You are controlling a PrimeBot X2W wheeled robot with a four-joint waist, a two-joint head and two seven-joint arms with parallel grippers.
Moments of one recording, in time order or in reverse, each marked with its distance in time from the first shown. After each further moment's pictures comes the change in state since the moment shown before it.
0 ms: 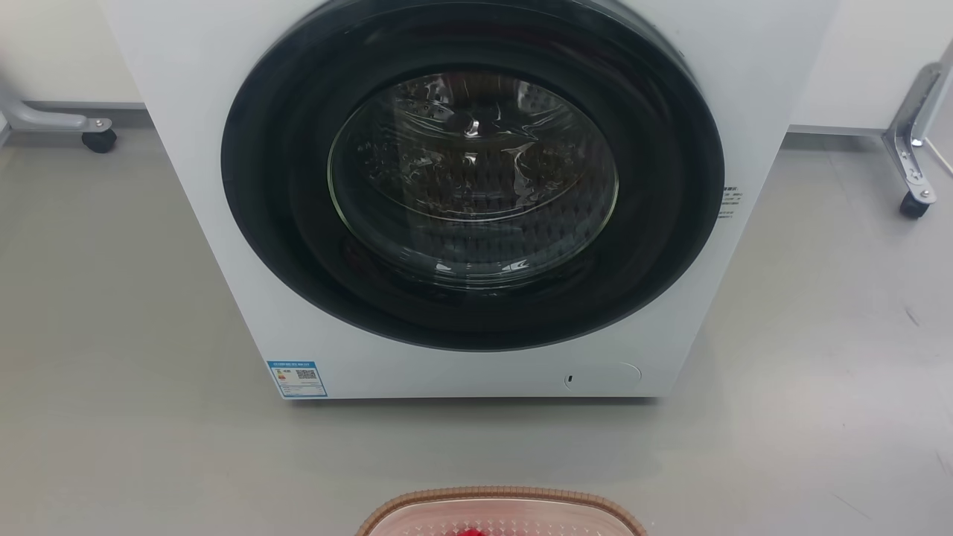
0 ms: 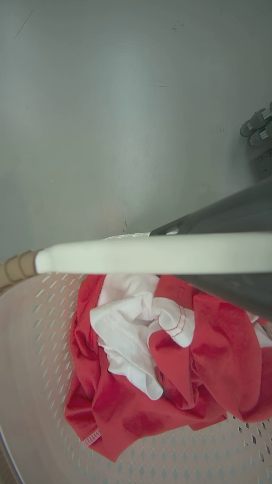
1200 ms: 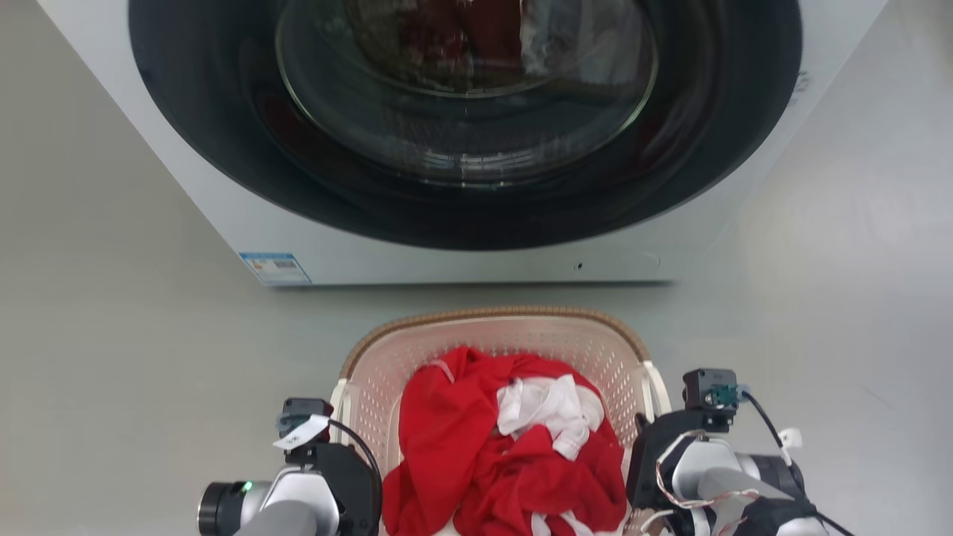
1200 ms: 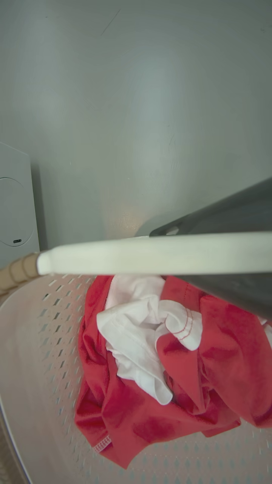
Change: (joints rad) left arm -0.256 0.002 0.006 -0.010 -0.024 0.026 -0.046; right arm -0.333 -0.003 0.040 0.055 0.007 0.000 -0.053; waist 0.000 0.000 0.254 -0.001
